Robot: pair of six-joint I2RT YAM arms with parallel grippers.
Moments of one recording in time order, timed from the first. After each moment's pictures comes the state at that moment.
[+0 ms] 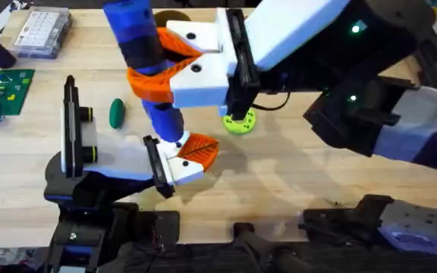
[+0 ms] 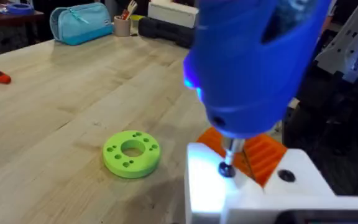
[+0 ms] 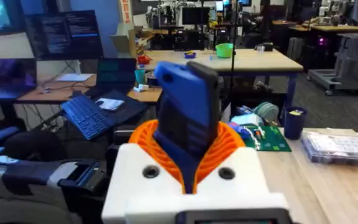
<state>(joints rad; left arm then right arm) -0.06 0.00 0.01 -0.12 1.13 -0.08 0.79 1.31 0.82 0.76 -0.84 0.21</state>
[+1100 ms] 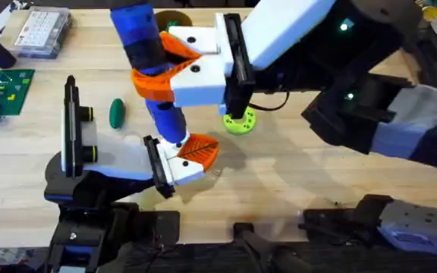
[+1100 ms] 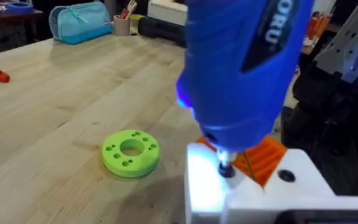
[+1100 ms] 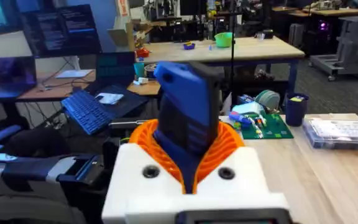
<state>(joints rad) -0.06 0.00 0.01 -0.12 1.13 -0.08 0.78 1.33 0.82 0.71 -0.85 0.21</state>
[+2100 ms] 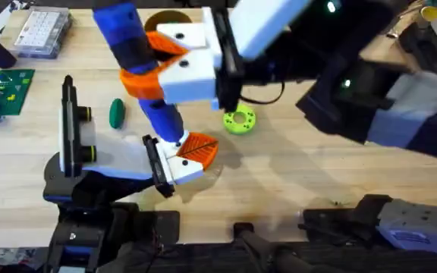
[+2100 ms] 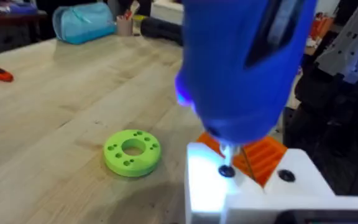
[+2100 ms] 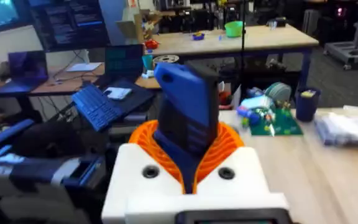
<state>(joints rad) -0.06 0.00 0.01 -0.11 1.13 -0.09 0.78 1.37 0.91 0.62 -0.88 0.20</state>
